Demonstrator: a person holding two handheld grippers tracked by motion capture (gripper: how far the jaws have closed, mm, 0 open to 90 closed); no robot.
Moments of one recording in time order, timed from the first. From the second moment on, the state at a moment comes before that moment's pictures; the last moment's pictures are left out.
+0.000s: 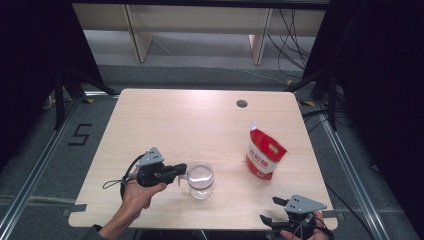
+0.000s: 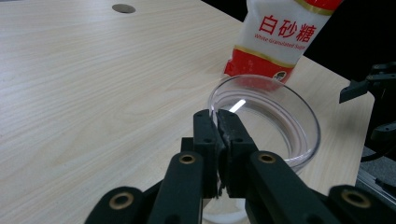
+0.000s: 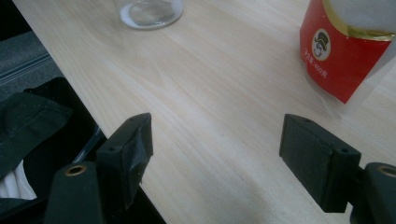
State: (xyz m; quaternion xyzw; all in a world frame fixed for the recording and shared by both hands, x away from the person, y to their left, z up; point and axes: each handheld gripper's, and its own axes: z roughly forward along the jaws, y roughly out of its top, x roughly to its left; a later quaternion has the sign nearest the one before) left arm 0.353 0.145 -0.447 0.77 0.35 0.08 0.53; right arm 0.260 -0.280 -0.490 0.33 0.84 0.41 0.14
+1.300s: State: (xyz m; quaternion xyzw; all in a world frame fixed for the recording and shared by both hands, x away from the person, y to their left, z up) left arm 0.349 0.156 -0.483 0.84 0.22 0.13 0.49; right arm 0.261 -0.276 -0.491 0.32 0.84 0.41 0.14
